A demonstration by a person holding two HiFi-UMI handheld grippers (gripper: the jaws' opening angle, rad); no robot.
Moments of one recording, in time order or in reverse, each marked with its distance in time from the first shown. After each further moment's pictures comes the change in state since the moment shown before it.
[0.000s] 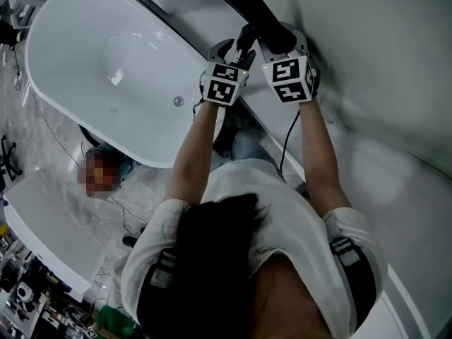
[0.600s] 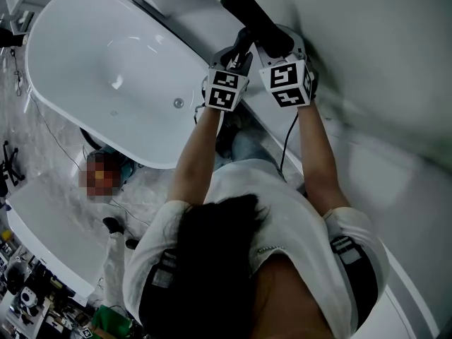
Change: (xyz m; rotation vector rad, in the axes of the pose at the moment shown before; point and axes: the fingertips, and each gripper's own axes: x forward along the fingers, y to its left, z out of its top) left arm -0.007 -0.023 -0.007 0.004 -0.034 -0.005; right arm -0.025 0.004 0.002 -0.005 -0.028 -0.012
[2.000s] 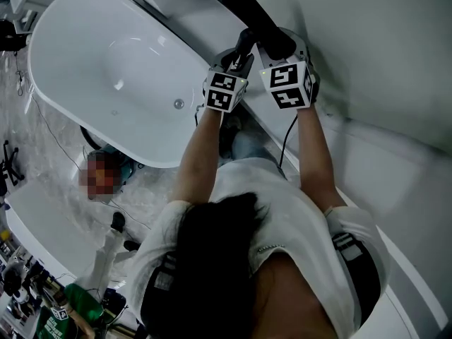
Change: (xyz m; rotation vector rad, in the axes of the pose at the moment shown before) left arm -0.008 -0.015 -0.007 -0.021 -0.062 -0.048; right arm -0.021 0.004 -0.007 0.027 0.043 -0.028
